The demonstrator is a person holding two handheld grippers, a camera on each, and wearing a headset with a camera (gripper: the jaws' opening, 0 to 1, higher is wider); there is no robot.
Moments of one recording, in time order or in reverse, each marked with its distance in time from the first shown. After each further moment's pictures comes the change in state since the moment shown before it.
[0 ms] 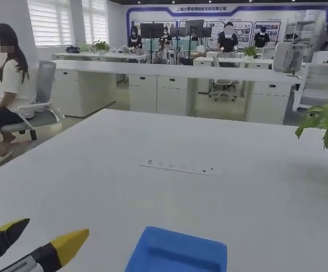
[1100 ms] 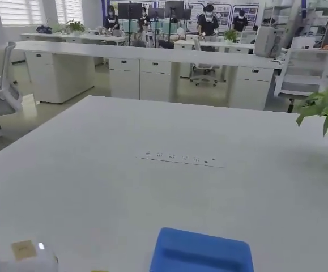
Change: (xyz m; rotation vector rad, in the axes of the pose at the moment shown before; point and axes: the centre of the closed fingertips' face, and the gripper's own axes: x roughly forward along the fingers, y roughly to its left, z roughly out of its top) left arm -0.001 -0.072 -0.106 0.175 0.625 -0.597; right arm 0.022 0.015 -0.015 -0.154 0.281 0.133
